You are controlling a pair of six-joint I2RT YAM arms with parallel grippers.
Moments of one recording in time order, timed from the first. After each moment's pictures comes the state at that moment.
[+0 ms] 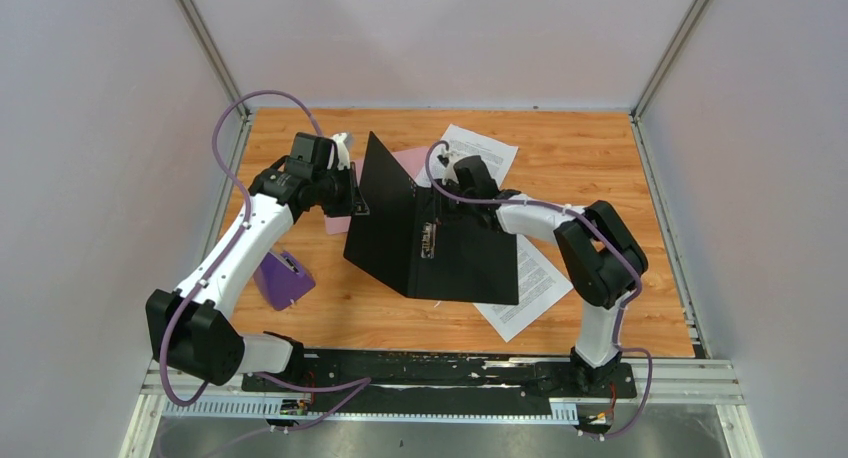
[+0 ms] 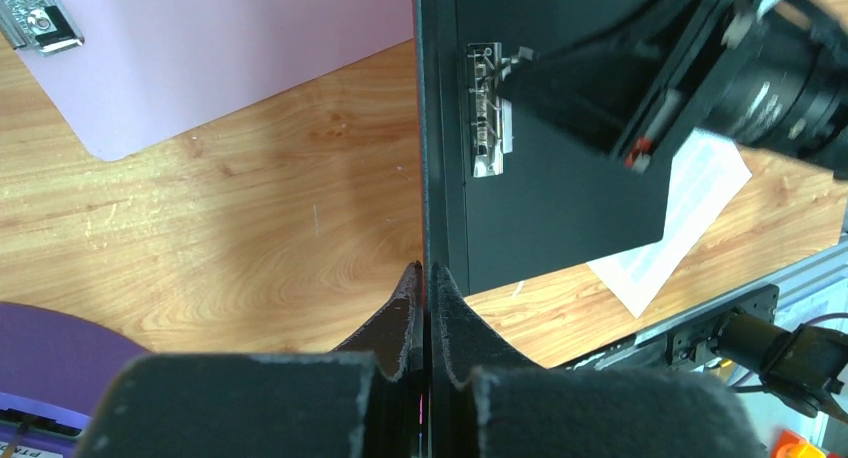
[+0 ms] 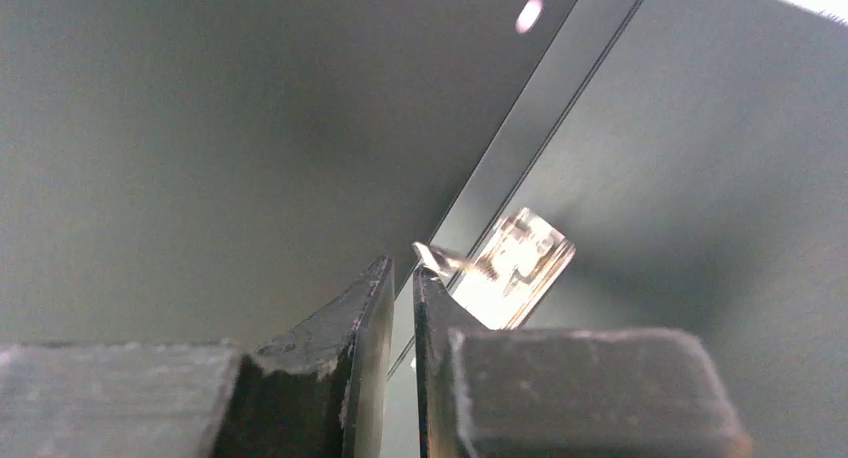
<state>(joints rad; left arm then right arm) -0.33 1.33 1.21 -0.76 0.25 -0.40 0.62 1.86 1.12 0.09 -0.36 0.50</state>
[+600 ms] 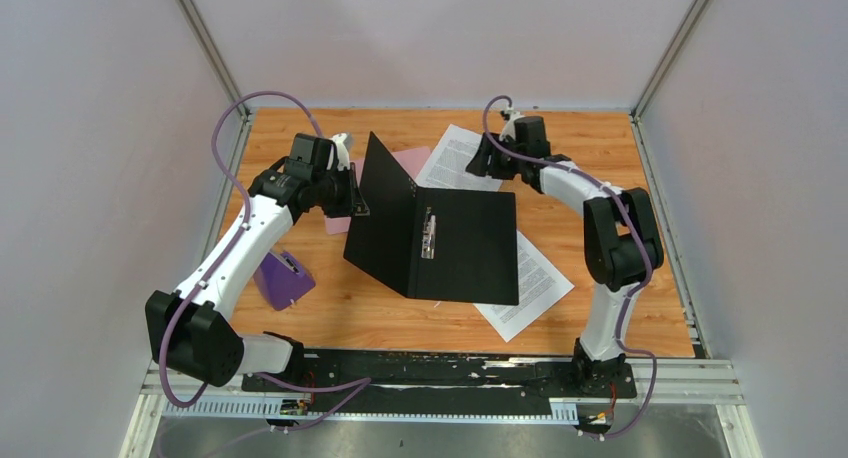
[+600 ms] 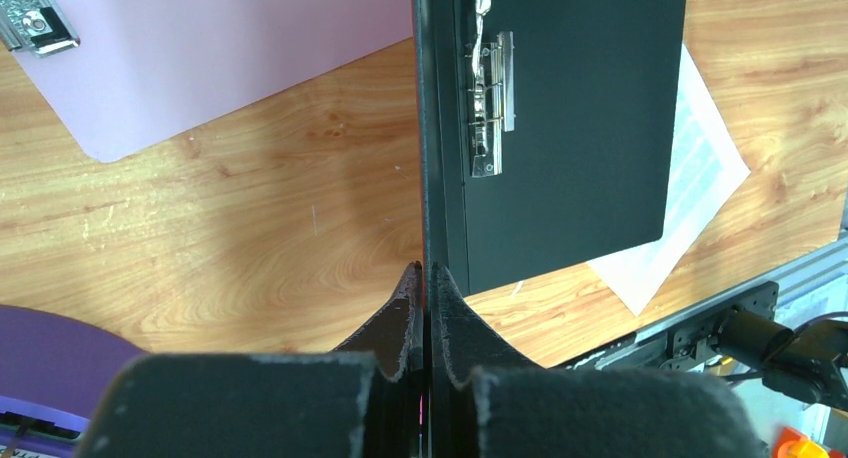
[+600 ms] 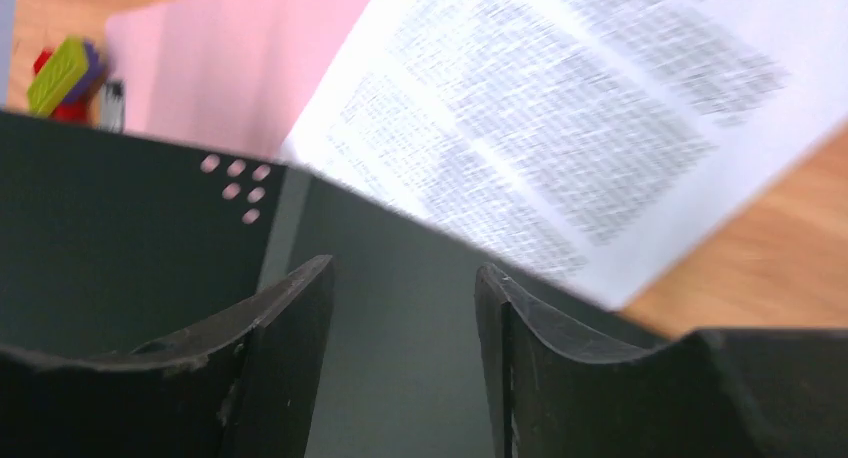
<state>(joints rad) -0.33 1.32 1.20 -0.75 0.25 -0.40 0.30 1.93 1.33 -0.03 -0.35 0.38</state>
